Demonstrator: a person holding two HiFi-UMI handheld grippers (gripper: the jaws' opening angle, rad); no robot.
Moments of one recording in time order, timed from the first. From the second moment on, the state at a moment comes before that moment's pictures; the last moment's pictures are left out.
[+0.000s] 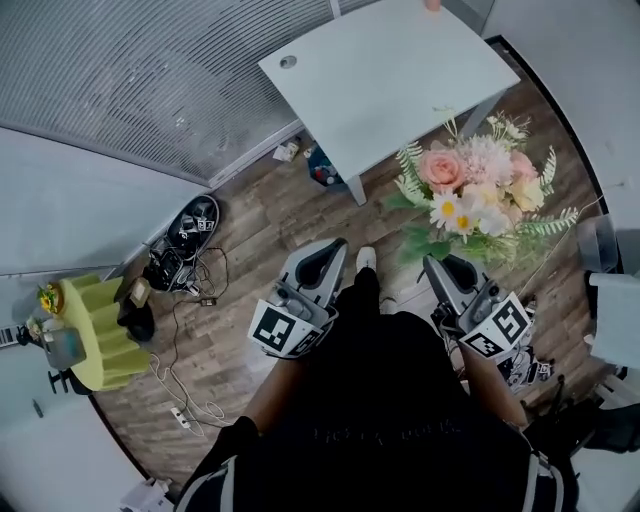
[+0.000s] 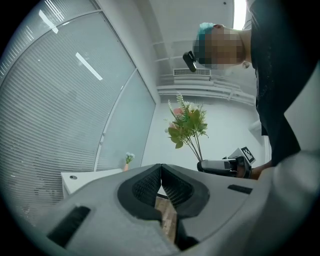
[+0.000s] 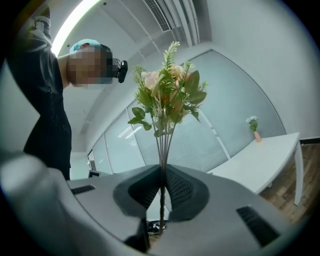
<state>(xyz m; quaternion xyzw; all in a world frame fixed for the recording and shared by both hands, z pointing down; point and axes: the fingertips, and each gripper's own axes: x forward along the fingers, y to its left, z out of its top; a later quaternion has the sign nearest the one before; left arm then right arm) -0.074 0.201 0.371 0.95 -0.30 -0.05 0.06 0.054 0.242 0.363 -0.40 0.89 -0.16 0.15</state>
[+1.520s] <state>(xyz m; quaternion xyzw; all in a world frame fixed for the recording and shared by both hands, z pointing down) -0.048 -0.002 0.382 0.95 -0.29 -0.04 0.09 0.090 0.049 0.368 -0.42 0.87 -0.19 0.16</state>
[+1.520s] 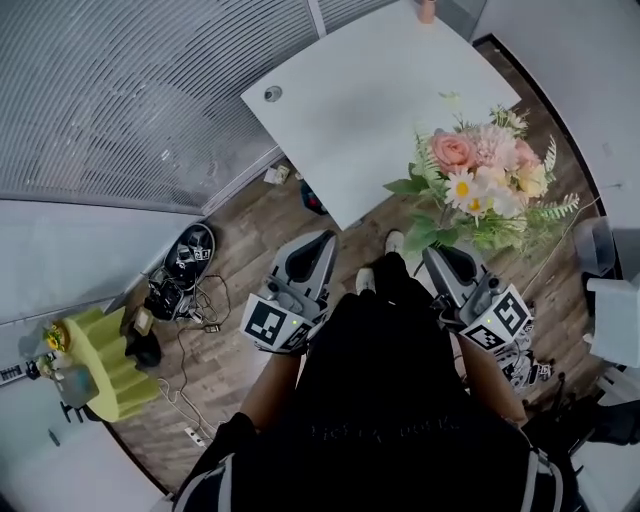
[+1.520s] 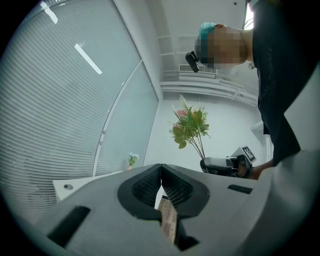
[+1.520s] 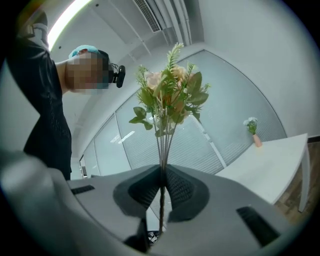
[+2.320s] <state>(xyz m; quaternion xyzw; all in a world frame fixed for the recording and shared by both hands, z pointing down) -0.004 -0.052 0.384 0.95 -0.31 -0.04 0.08 0.133 -0.012 0.374 -0.40 0.88 -0.19 0.16</state>
